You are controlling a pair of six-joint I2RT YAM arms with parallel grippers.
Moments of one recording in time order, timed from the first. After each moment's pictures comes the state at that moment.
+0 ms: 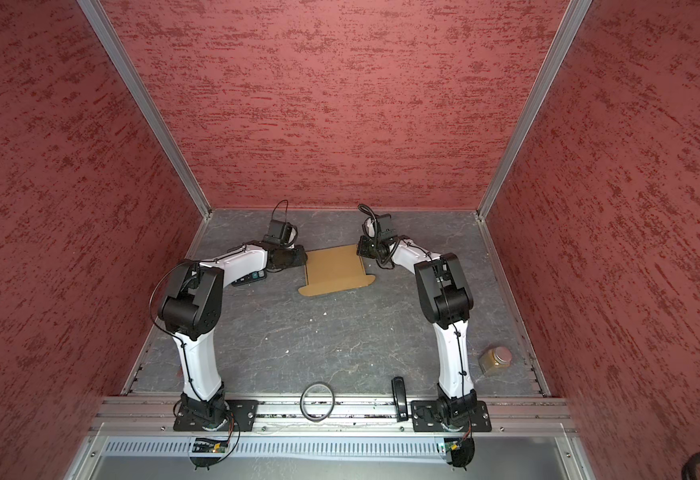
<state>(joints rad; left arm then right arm) -0.30 1.99 1.35 -0.31 0.08 -0.42 0.32 2.16 1.55 -0.20 -0.31 0.49</state>
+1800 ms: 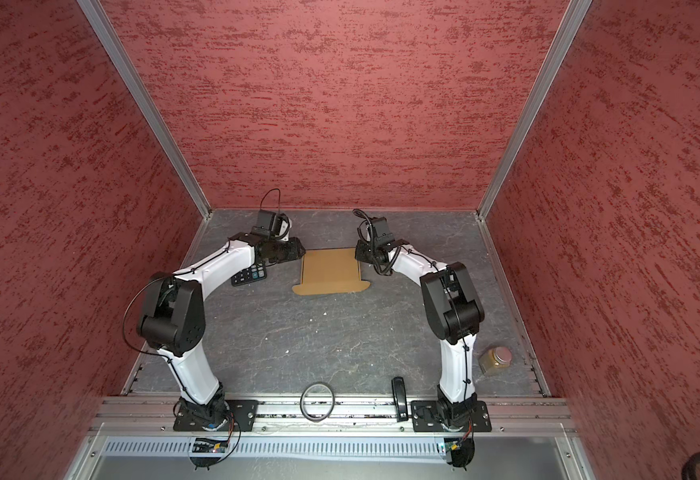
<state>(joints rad) -0.29 1.81 1.37 -0.49 0.19 -0.40 0.39 1.97 1.40 -0.24 -0.19 0.56</state>
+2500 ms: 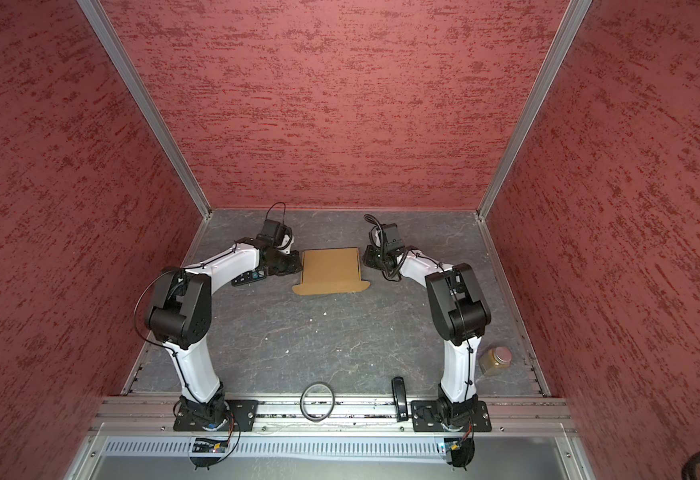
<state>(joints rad) -0.28 1.90 1.34 -0.55 0.21 -0.37 0.33 1.96 1.30 -0.17 -0.26 0.56</state>
